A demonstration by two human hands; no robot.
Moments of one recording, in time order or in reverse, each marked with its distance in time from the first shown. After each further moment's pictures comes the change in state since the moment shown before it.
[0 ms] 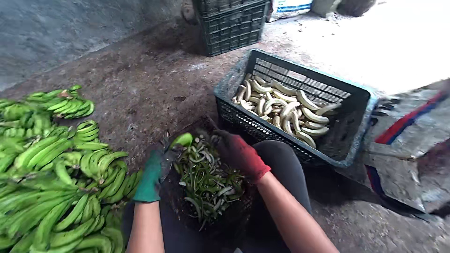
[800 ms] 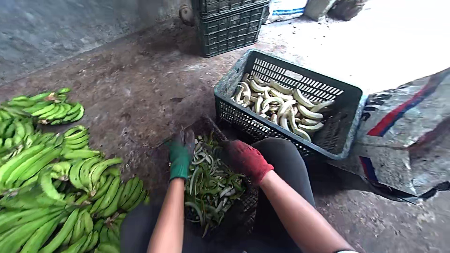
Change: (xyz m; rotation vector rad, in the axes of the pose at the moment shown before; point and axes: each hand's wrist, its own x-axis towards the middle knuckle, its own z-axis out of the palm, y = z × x) left_hand 0.061 -0.022 0.078 0.257 0.105 0.005; right_hand -0.012 -0.029 -0.003 -0.339 -0.210 0.191
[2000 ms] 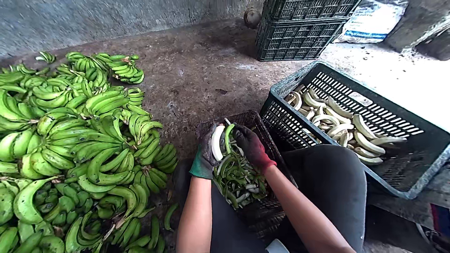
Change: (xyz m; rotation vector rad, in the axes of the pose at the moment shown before) left_hand -0.075 -0.067 -0.064 -1.687 -0.125 -0.101; right_hand 0.072 -0.050 0.112 0.542 0.274 -0.305
